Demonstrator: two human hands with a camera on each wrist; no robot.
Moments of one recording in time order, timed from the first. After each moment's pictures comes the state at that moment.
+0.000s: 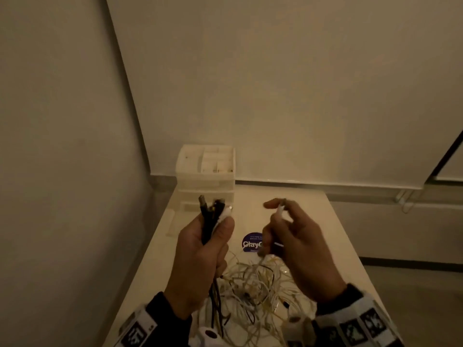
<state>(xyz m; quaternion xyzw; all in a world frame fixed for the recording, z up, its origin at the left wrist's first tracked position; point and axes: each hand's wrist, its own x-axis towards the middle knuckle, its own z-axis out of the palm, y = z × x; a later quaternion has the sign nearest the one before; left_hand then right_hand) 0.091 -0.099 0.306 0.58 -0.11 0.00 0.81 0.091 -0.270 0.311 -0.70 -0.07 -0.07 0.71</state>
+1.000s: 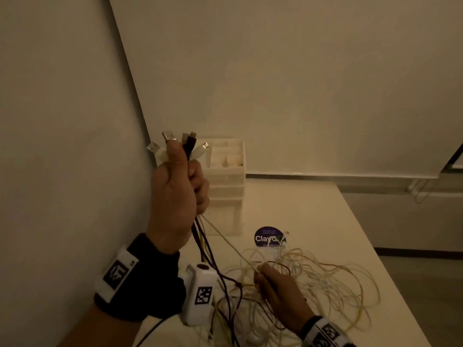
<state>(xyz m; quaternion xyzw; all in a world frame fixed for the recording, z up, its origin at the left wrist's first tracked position) 0.156 -0.051 0.357 0.57 -0.12 0.13 0.80 0.110 -0.246 0.148 -0.87 -0.12 0.00 0.47</state>
